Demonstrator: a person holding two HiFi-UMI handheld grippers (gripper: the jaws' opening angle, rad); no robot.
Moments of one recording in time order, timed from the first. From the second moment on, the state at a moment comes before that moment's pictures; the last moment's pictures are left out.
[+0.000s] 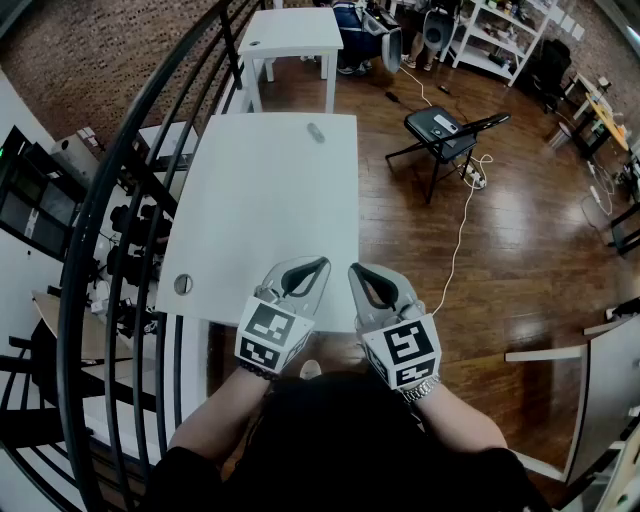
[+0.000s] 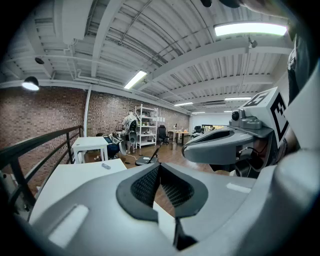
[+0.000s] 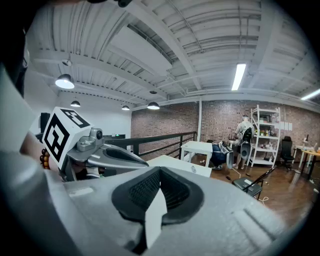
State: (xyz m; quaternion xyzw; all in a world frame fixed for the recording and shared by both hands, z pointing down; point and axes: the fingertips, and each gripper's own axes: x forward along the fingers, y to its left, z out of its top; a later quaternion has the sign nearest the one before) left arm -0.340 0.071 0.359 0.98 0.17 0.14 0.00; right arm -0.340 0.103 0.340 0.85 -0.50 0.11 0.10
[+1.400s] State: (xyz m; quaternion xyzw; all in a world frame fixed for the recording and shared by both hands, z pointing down) left arm -0.023 0.110 0.413 0.99 -0.05 0.15 0.06; right arm -0.017 0.195 0.381 0.76 -0.63 0.10 0.12
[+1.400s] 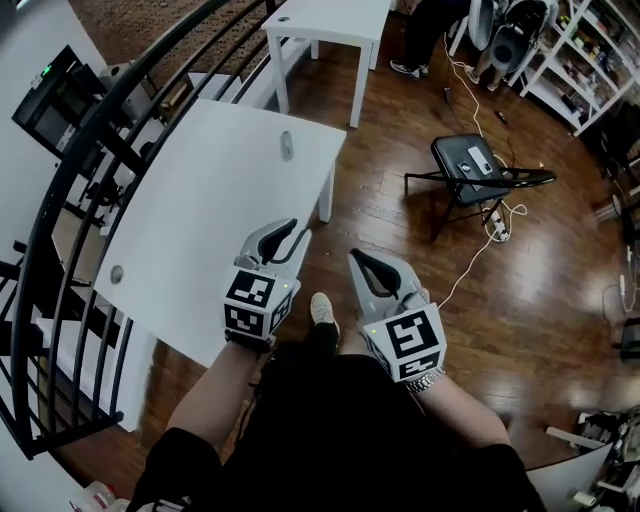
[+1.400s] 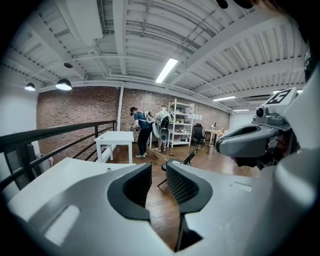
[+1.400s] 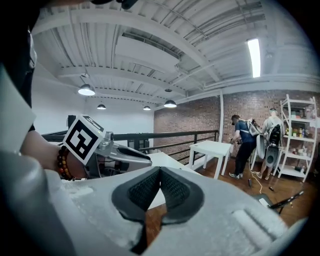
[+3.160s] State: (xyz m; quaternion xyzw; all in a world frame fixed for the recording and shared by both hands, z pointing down) left arm 0.212 -0.118 0.530 0.86 -0.40 0.27 0.19; right arm 0.252 -0.067 0.421 0.39 -0.89 0.12 0.21
